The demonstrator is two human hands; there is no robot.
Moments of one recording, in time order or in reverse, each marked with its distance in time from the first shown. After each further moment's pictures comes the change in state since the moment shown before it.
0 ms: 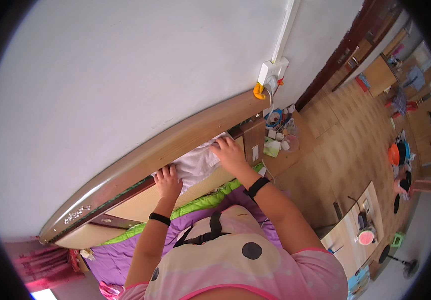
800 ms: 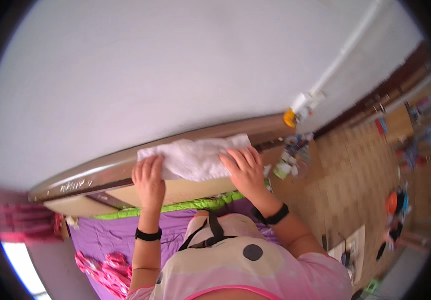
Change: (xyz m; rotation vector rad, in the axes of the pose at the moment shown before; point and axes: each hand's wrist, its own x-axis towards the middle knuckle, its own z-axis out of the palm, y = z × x) left_hand 0.006 -0.011 -0.150 -0.080 0.428 -0.040; right_hand 0.047 -0.025 -0.093 0.154 0.179 -0.208
